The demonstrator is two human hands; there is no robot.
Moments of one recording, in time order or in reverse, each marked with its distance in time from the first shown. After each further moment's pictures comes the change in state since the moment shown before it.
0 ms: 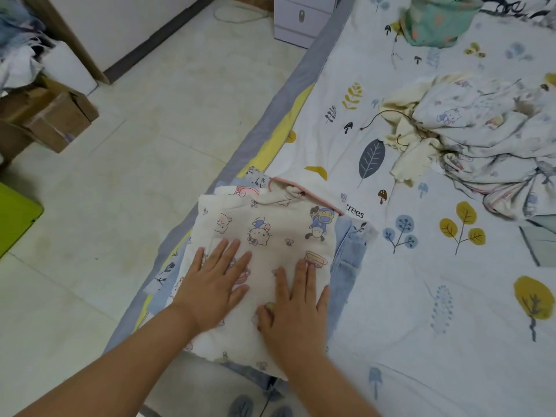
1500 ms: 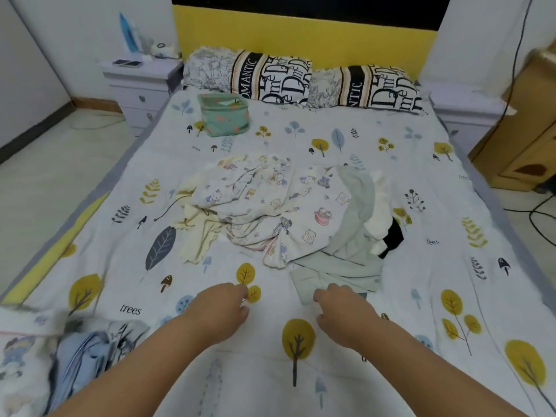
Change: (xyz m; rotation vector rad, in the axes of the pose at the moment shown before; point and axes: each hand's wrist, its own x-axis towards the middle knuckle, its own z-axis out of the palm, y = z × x) left_hand 0.160 0.436 -0.171 -0.076 -0.062 0.206; right_hand -0.028 0.491 -0.210 -0.047 -0.128 0.154
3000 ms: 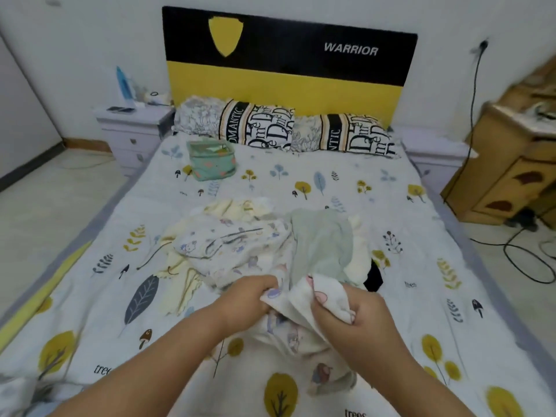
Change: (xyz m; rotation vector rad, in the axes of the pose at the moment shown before) left_hand 0.032 0.062 -0.092 -0.369 0.337 0.389; right_hand -0.081 0.005 -0.103 1.065 0.644 -0.235
